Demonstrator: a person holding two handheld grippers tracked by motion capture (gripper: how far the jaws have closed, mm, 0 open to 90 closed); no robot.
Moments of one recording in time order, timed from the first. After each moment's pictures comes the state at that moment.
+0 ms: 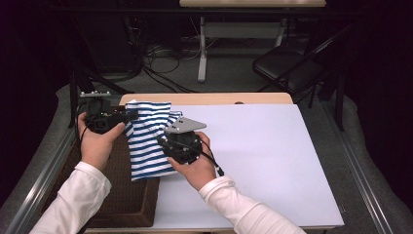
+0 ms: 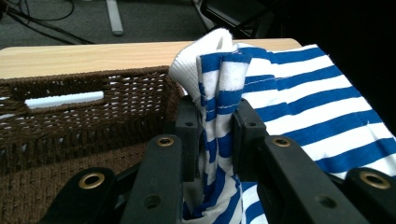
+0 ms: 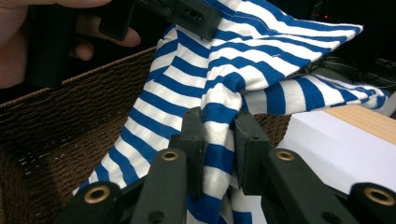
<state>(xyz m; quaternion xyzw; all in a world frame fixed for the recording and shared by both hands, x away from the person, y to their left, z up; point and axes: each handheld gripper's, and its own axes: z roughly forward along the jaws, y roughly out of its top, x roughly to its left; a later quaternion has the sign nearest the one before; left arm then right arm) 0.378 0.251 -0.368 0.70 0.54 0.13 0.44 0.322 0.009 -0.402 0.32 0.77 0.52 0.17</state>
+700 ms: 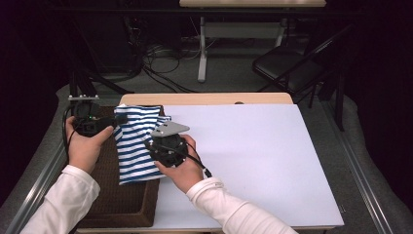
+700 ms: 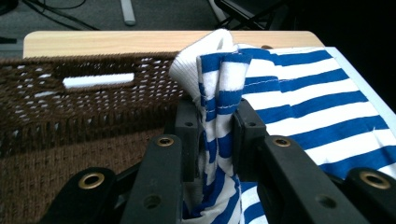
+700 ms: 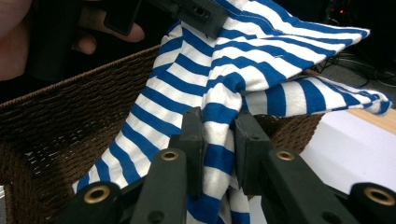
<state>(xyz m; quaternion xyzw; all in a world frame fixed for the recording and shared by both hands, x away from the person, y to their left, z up) 0.373 0.281 -0.377 0.70 0.56 0.13 0.42 0.320 0.042 -0.410 0.31 0.78 0.52 0.16</state>
